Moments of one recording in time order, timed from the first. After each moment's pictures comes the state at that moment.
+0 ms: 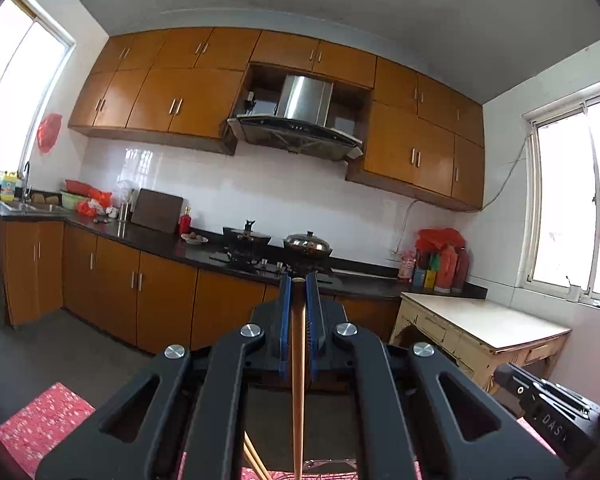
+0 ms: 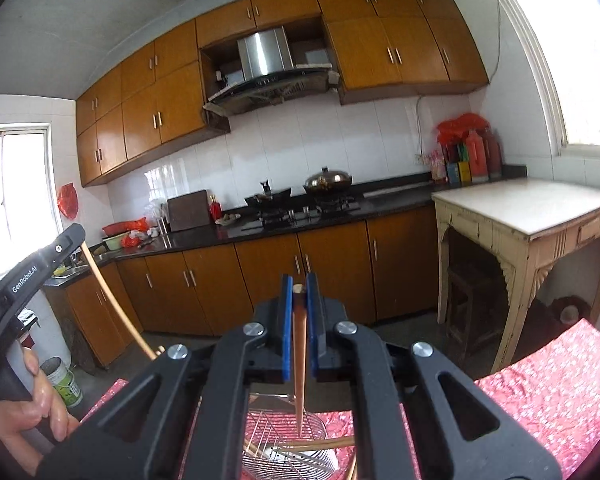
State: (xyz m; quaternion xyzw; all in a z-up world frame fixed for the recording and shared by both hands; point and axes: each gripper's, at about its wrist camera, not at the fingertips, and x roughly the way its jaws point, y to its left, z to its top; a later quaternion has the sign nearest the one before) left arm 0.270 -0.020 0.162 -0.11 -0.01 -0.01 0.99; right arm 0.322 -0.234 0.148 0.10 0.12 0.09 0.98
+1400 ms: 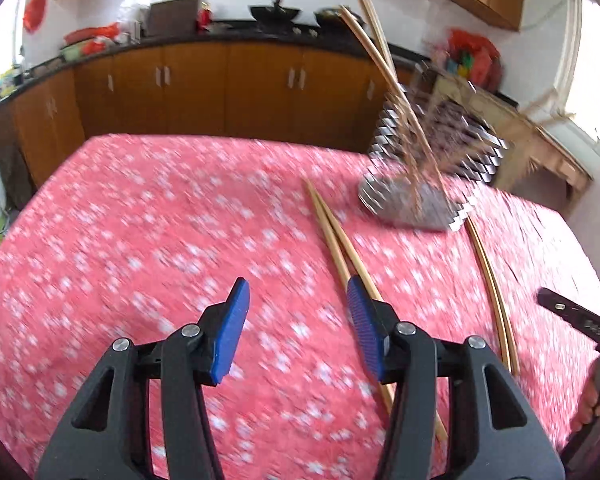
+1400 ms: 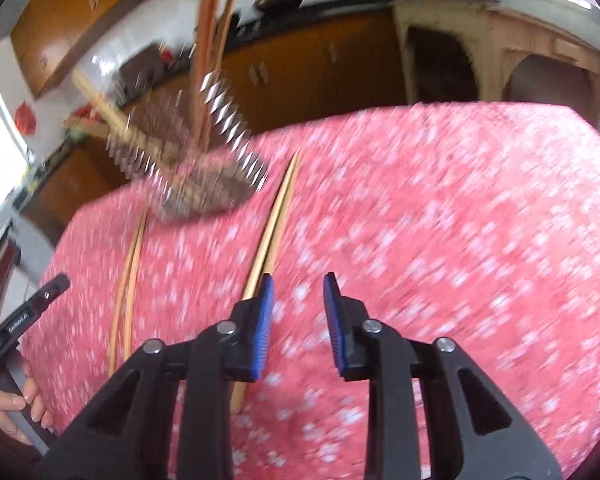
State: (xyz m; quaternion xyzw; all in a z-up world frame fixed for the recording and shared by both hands) left arm 0.205 0.028 -0.075 -0.07 0.37 -0.02 0.93; right arm 0.251 -0.254 -0.116 0.11 0.42 0.08 0.90
